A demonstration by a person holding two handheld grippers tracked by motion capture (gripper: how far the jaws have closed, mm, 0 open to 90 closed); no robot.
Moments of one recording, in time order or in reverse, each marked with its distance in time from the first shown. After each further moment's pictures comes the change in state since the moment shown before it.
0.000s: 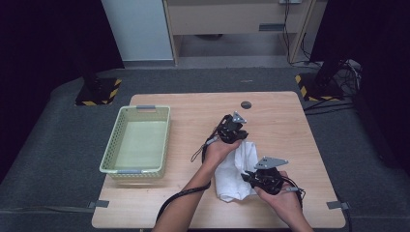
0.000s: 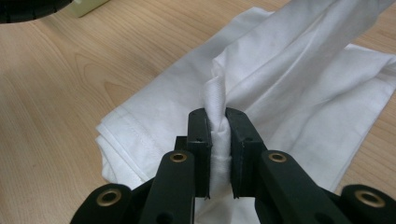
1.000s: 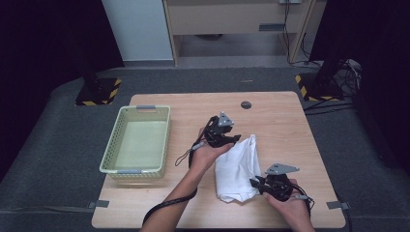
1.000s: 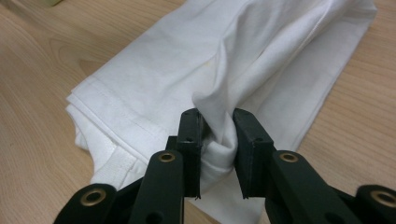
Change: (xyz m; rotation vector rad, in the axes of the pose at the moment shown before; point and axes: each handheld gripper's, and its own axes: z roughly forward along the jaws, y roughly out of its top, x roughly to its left) left arm 0.000 -0.019 -0.061 -0.076 0.084 0.000; right arm -0.015 -0.034 -0.010 0.002 -0.031 0.103
